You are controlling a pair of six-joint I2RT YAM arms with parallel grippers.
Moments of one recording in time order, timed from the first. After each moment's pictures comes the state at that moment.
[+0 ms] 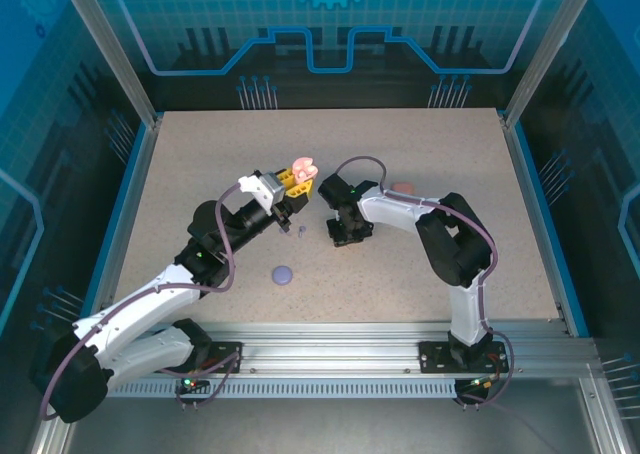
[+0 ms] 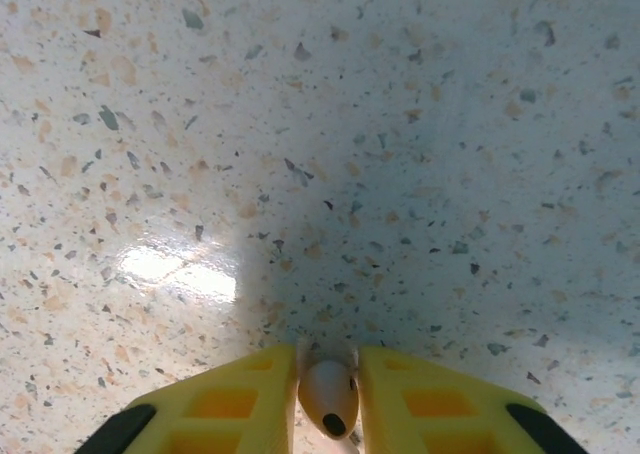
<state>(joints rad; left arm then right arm) -0.61 0.99 0.63 0.57 0.21 0.07 0.70 2.00 1.36 -0.77 0.00 0.45</state>
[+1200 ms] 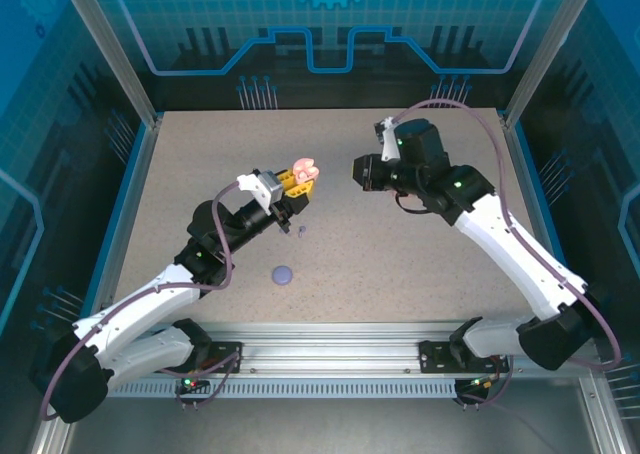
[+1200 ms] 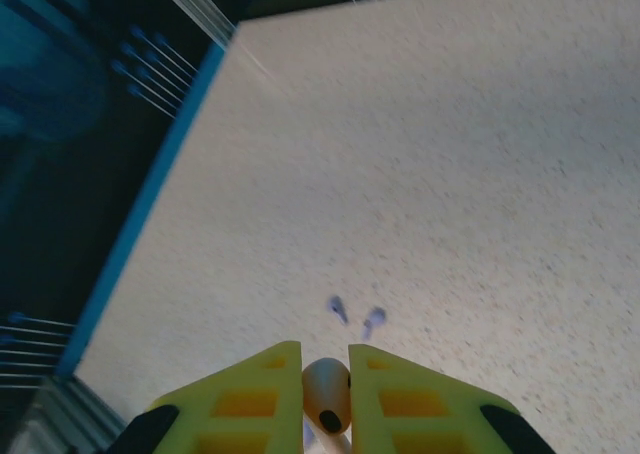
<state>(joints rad) -0.61 0.99 0.63 0.58 0.24 -0.01 0.57 1.31 1.42 -0.66 -0.16 0.53</state>
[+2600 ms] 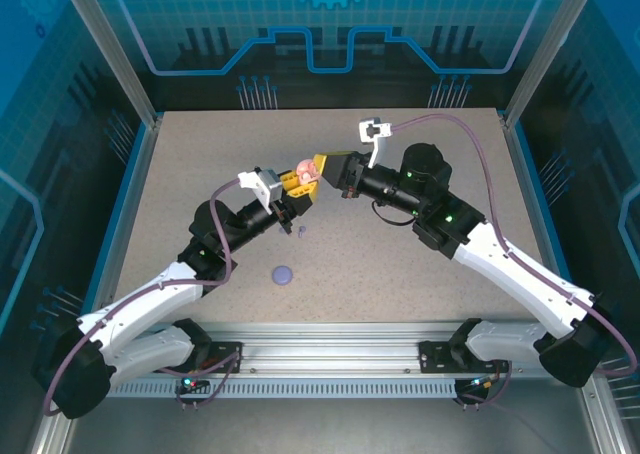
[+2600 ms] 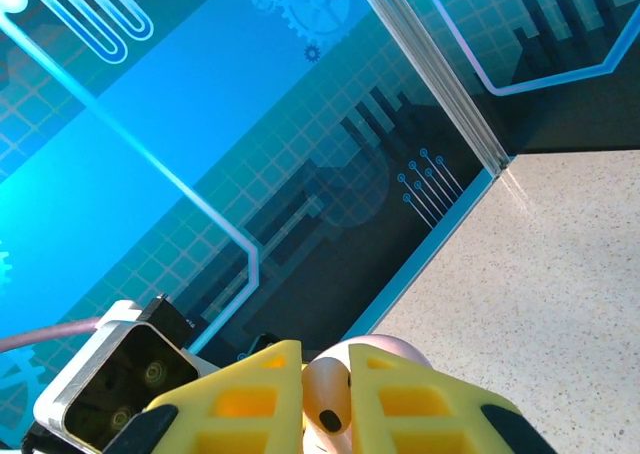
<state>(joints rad) -0.61 1.02 0.63 0.63 0.29 -0.09 0.73 1.20 1.17 0.02 -0.30 0.69</state>
